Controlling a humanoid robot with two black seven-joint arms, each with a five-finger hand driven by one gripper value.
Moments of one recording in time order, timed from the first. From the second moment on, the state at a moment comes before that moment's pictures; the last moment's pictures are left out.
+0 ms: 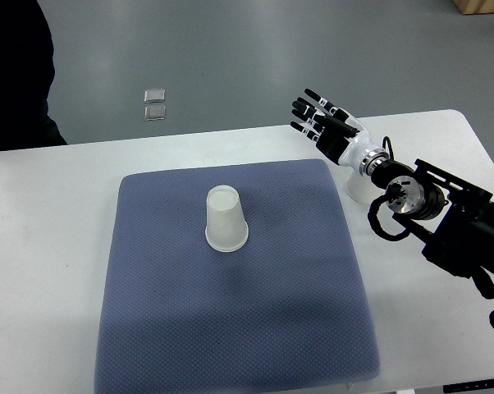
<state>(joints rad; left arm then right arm) -0.06 0.00 0.06 -0.17 0.12 -0.09 0.14 0.81 -0.16 0.57 0.72 0.14 0.17 0.21</state>
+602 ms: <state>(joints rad) -0.06 0.00 0.06 -0.17 0.12 -0.09 0.14 0.87 -0.21 0.54 0.75 -0.02 0.19 0.18</state>
